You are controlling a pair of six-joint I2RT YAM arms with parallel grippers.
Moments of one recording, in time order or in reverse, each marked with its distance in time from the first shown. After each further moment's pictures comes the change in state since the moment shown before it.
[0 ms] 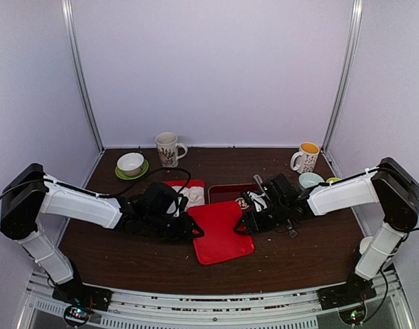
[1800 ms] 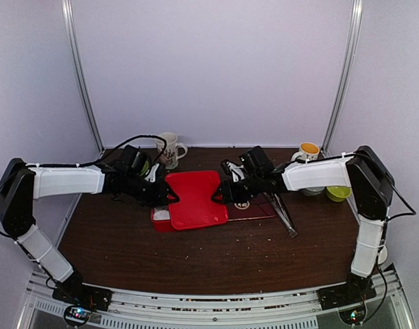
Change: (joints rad) left arm 0.365 -0.036 0.191 -0.296 0.146 0.357; right arm -0.011 0.246 0.452 -0.067 0.019 0.032
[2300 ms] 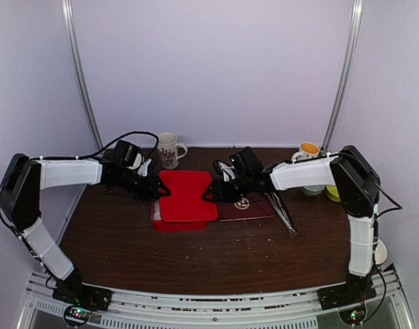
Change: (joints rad) left arm 0.141 0.069 0.063 -0.060 0.099 0.119; right arm 0.018 0.125 0.119 0.027 -0.021 0.063
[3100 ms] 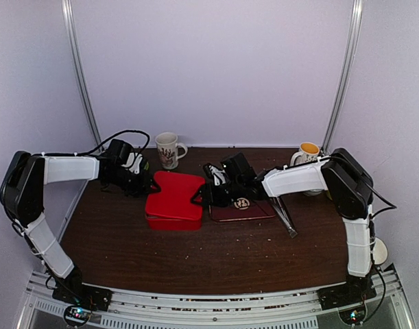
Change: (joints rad) left arm 0.100 0.045 0.028 -0.027 -0.079 0.086; right arm 0.058 0.050 0.009 0.122 -0.007 0.058
